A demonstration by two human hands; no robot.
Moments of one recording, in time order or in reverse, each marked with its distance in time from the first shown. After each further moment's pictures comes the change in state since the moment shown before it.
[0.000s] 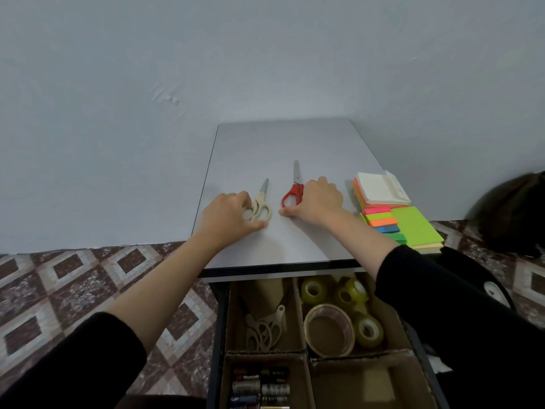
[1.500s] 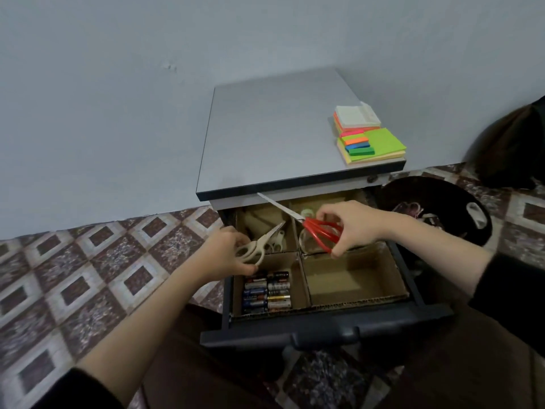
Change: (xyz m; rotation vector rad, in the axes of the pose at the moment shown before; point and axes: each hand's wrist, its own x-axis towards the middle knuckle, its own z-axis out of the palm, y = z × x) left_hand -0.188 0.007 0.014 -0.029 -0.382 0.054; right_hand -0.182 0.093 0.014 0.176 -0.523 -0.376
